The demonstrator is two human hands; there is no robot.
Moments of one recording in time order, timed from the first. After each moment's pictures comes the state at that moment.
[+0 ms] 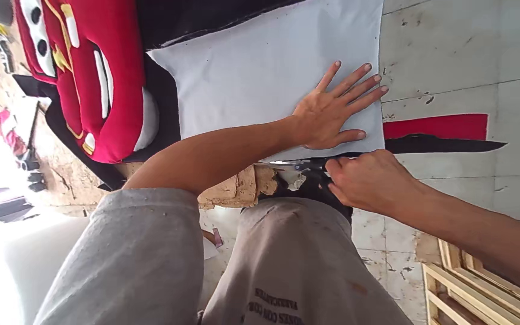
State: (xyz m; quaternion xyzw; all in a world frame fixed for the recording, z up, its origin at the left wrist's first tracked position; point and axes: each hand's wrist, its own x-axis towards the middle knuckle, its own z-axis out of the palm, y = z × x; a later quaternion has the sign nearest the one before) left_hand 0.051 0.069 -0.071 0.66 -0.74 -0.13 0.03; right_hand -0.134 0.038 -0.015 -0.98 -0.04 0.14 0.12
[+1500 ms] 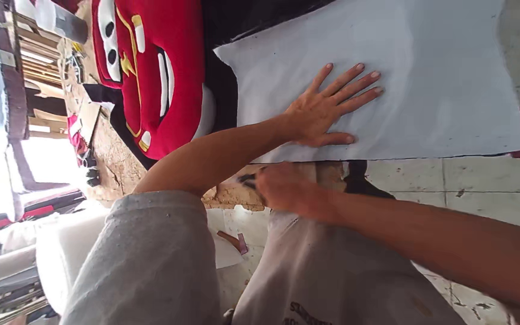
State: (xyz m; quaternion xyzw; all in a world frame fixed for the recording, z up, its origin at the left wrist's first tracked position) left_hand 0.160 0.203 -0.064 0.64 -0.76 -0.13 0.04; right_hand 0.029 0.263 -0.001 -0.92 -0.12 0.19 0.31
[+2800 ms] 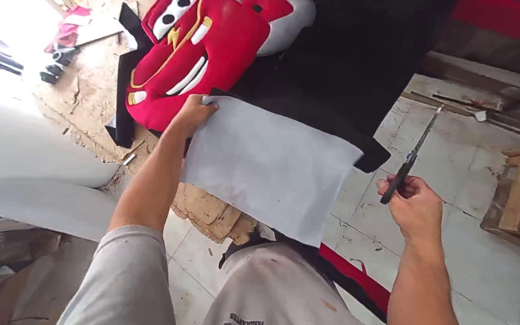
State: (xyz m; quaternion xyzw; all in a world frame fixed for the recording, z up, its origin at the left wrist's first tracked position) left_hand 0.295 0.332 0.023 0.90 -0.01 -0.13 0.41; right_hand 0.025 -0.159 -0.019 -0.86 0.21 -0.08 0.45
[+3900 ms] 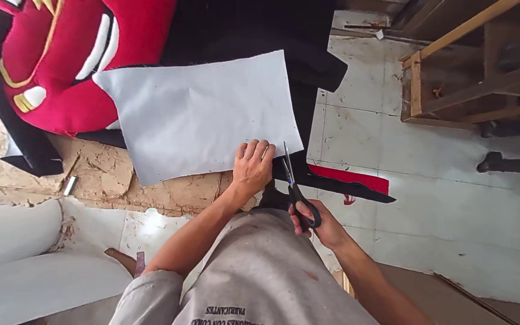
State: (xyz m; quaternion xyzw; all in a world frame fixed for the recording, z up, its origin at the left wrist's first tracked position) left_hand 0.033 0.219 -0.082 0.86 -0.41 0.17 0.25; right_hand -0.154 0.084 -0.022 -0.52 0.26 0.18 0.79
